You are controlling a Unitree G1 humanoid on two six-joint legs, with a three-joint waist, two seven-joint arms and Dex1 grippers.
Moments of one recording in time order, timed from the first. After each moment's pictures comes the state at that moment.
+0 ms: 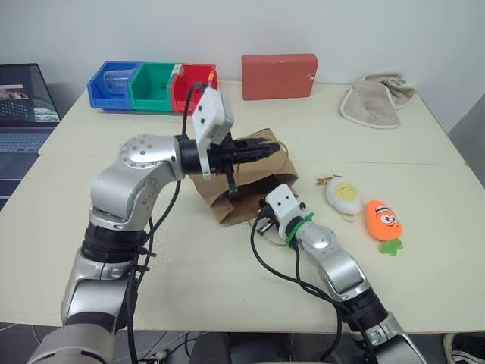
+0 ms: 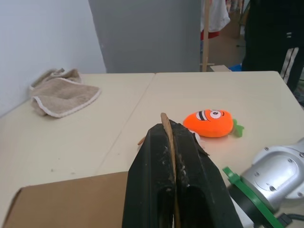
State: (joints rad) left arm -0.74 0.55 -0.08 -0.20 -0.54 0.59 -0.98; right arm -0.35 -0.10 0.33 -0.12 -0.06 0.51 0.33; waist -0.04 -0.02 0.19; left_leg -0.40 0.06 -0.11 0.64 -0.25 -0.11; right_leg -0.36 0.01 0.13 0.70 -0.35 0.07
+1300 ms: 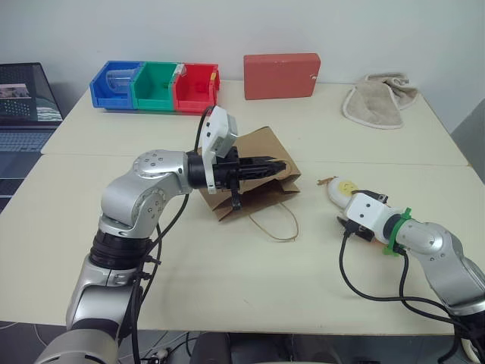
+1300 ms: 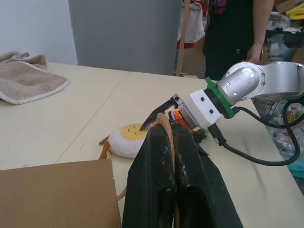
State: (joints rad) left arm -0.73 0.52 -0.09 -0.16 -0.62 0.65 -1.01; right arm -0.18 -0.81 0.16 -0.32 -0.19 0.42 0.56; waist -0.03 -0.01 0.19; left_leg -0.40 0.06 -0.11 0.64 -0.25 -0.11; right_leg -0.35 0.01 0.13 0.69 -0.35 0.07
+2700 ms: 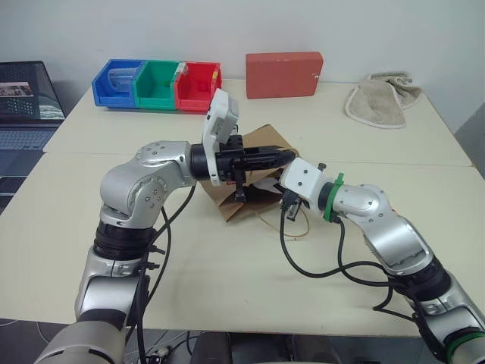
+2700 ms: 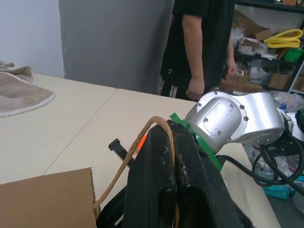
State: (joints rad) left arm -0.80 0.48 -0.05 -0.15 -0.72 0.78 -0.99; right arm -0.59 -0.51 0.40 -0.37 -0.06 0.66 0.61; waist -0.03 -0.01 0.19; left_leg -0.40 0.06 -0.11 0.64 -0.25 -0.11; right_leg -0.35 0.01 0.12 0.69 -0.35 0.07
